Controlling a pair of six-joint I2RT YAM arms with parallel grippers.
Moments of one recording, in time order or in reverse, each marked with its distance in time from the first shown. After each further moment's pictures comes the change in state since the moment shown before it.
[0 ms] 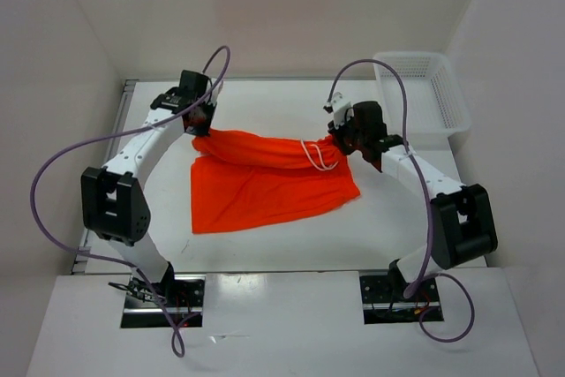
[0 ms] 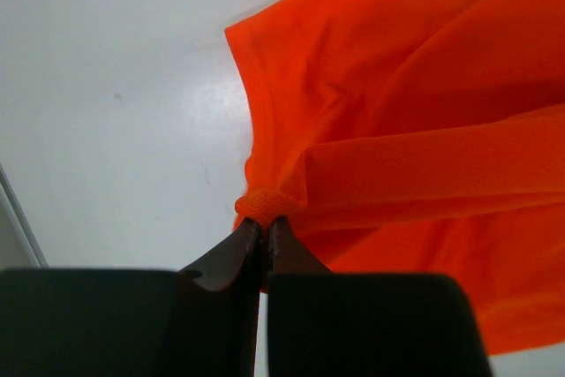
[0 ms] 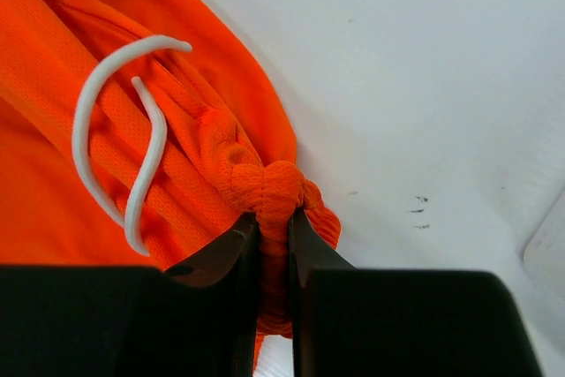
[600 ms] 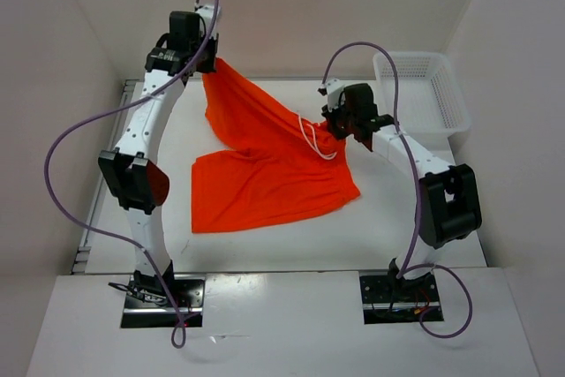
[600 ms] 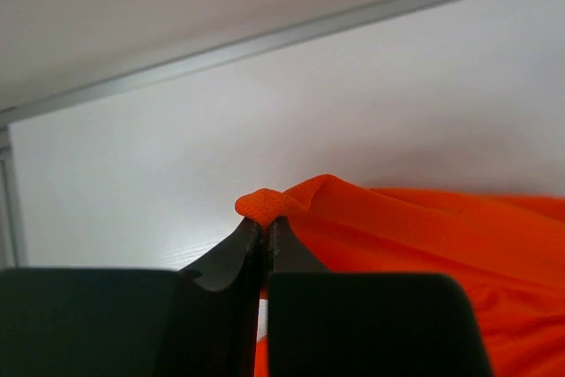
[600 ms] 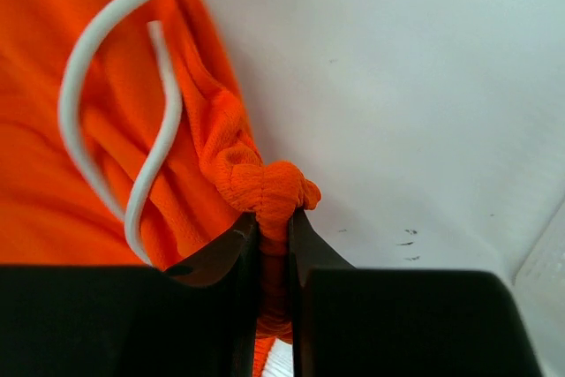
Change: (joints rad) left arm 0.031 0.328 0.693 0.003 0.141 0.000; right arm 0.010 0.149 0.219 -0.116 0.020 0.020
